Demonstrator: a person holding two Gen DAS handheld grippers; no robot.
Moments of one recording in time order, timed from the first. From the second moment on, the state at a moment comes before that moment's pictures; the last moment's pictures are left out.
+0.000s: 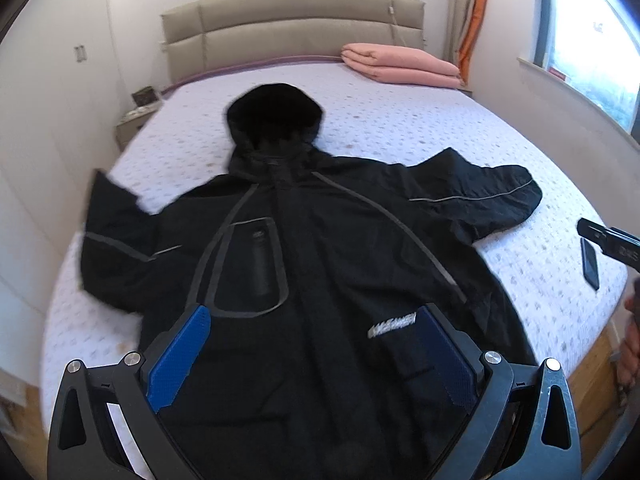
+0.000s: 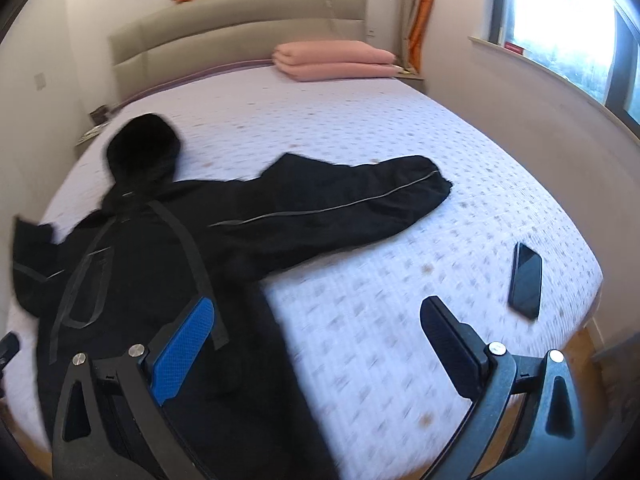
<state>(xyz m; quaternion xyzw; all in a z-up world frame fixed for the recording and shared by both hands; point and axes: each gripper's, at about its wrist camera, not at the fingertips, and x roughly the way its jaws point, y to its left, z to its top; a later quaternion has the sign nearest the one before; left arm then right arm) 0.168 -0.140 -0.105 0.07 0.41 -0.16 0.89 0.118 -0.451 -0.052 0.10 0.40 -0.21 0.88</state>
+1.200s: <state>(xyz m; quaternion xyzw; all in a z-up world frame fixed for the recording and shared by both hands) 0.297 -0.383 -0.220 0.10 0.40 -0.33 0.85 0.256 -0.781 -0.166 0.21 0.37 -0.31 0.85</state>
